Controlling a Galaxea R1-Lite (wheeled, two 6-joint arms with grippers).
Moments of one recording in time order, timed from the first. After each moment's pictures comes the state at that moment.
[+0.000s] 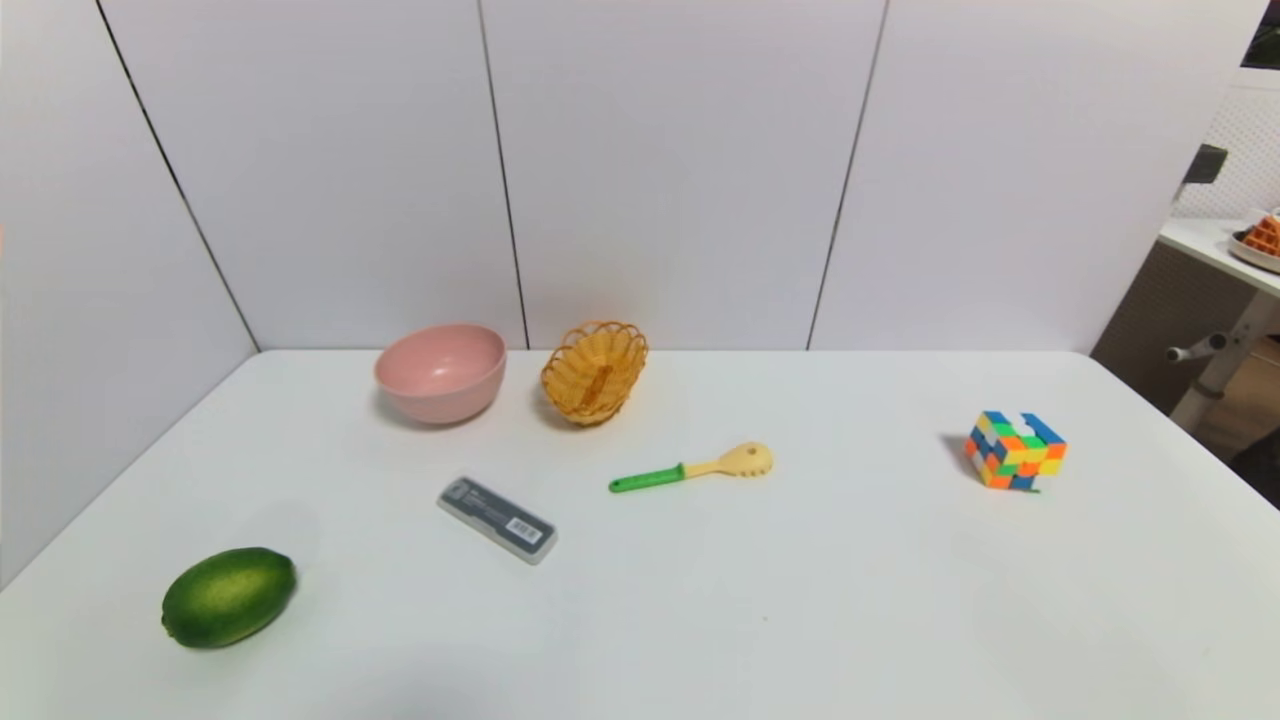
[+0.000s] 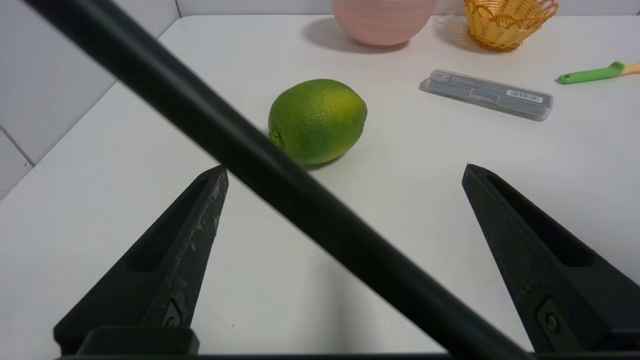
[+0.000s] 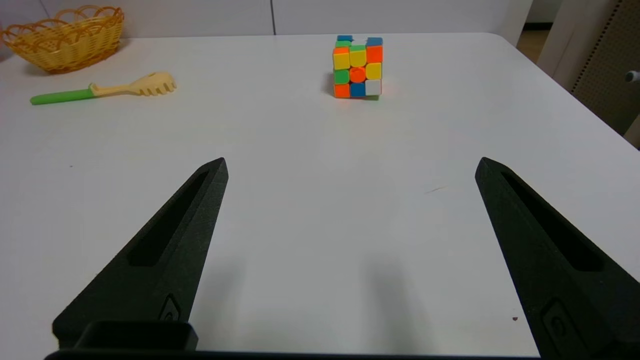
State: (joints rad) left arm -0.01 0.01 -0.02 -0.01 0.01 -0.02; right arm 0.00 0.00 0.00 -0.03 0.00 0.01
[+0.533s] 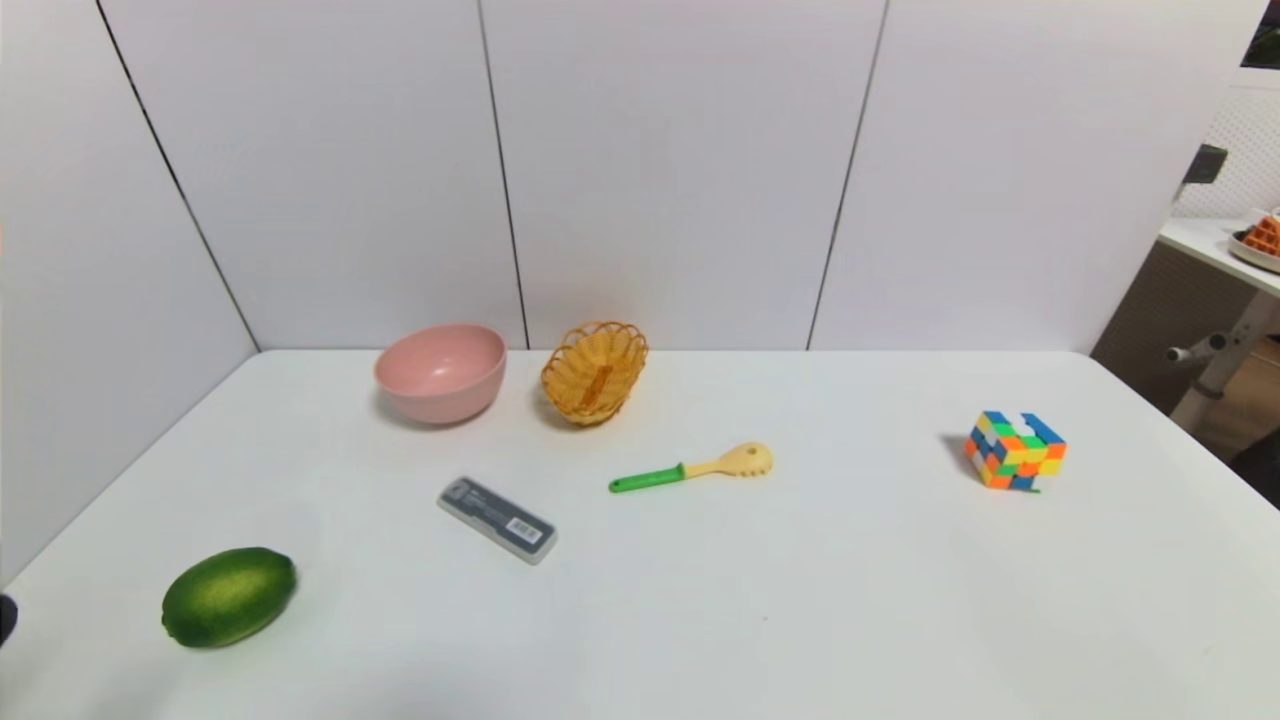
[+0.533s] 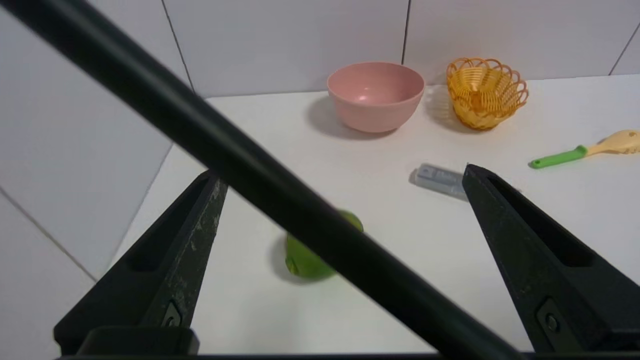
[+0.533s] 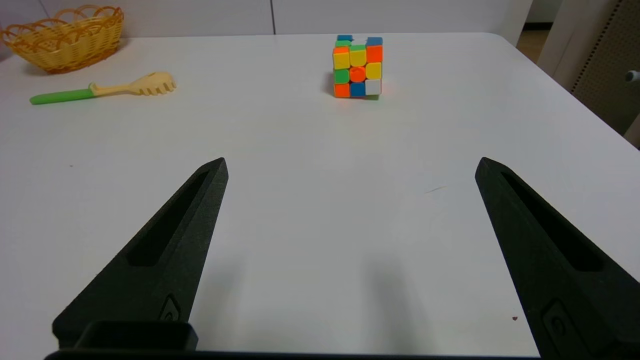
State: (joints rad) left arm -0.02 0.42 -0.44 -0.01 0.00 0.04; right arm 0.00 0.00 0.00 -0.03 0.00 0.01
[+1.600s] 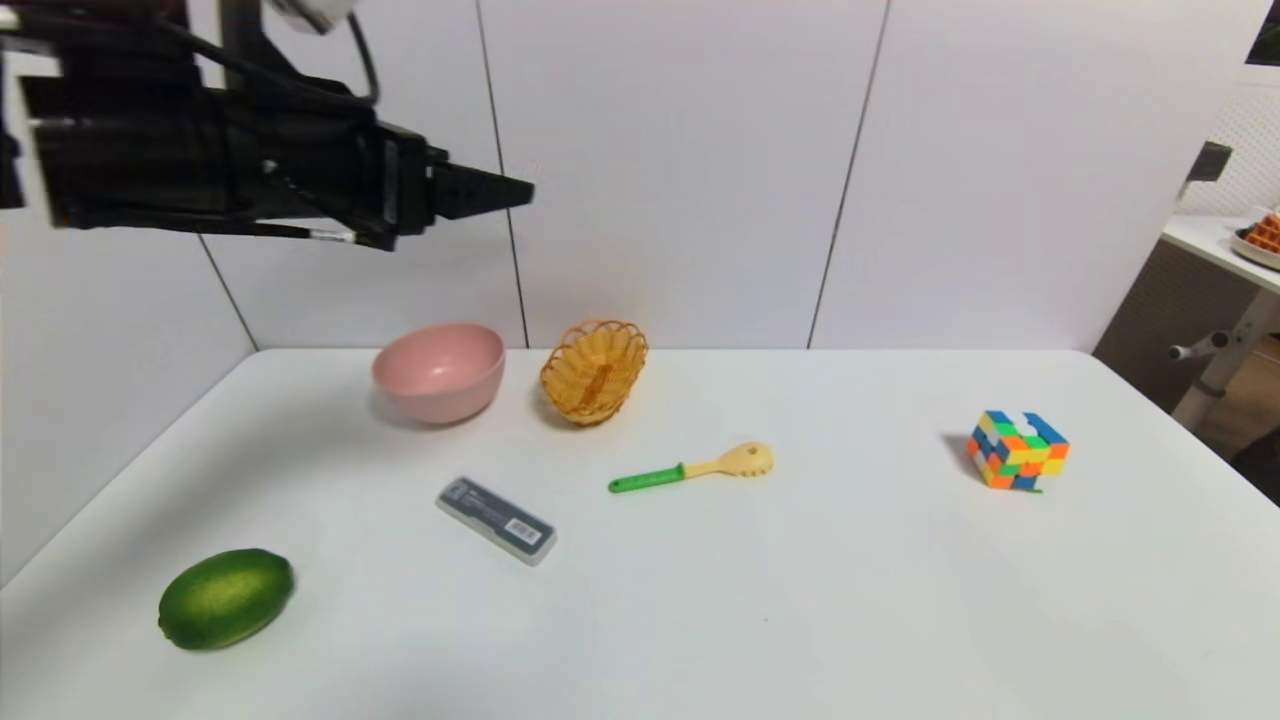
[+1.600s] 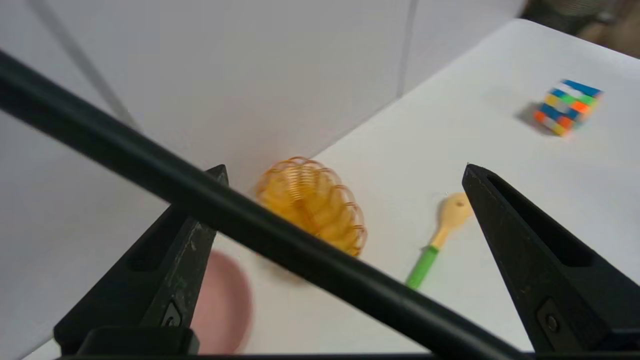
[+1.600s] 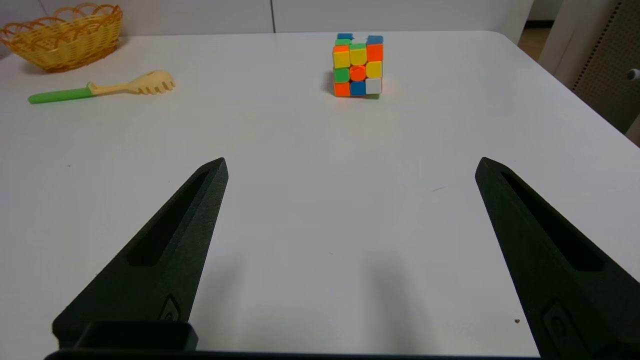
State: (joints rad) left arm -0.35 1.62 -1.52 0.05 -0.35 0.17; right arm 0.00 0.00 0.00 -0.03 0.00 0.01
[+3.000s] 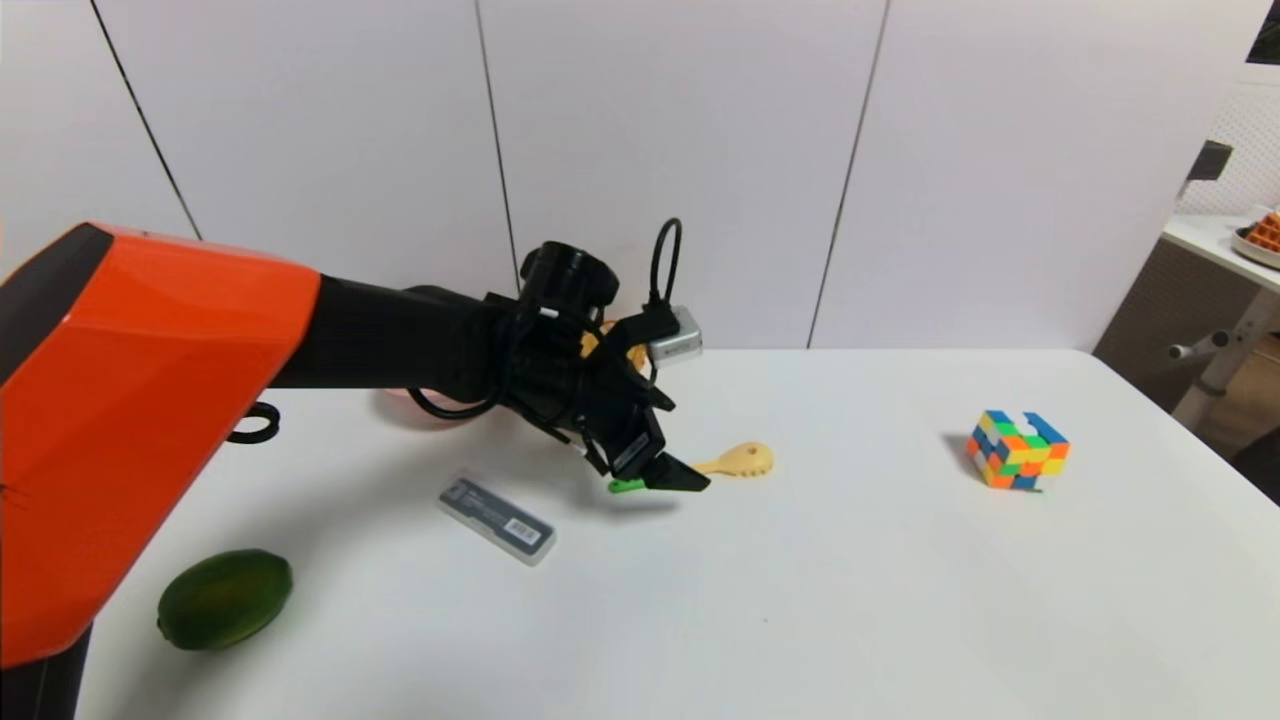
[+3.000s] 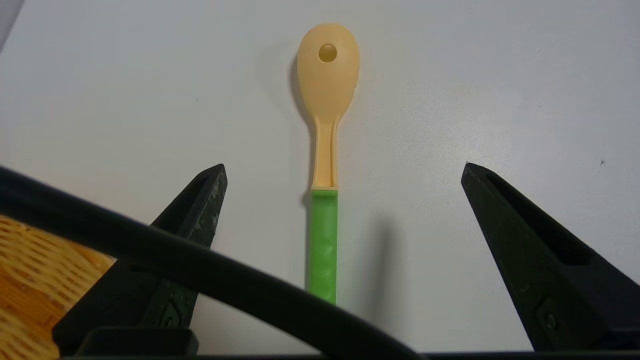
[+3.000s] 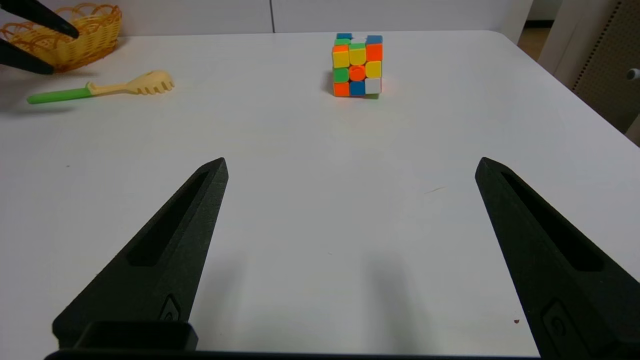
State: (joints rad) left arm -0.57 2.15 -1.62 0.19 -0.52 0.58; right arm 0.00 0.00 0.00 -0.03 0.00 0.01
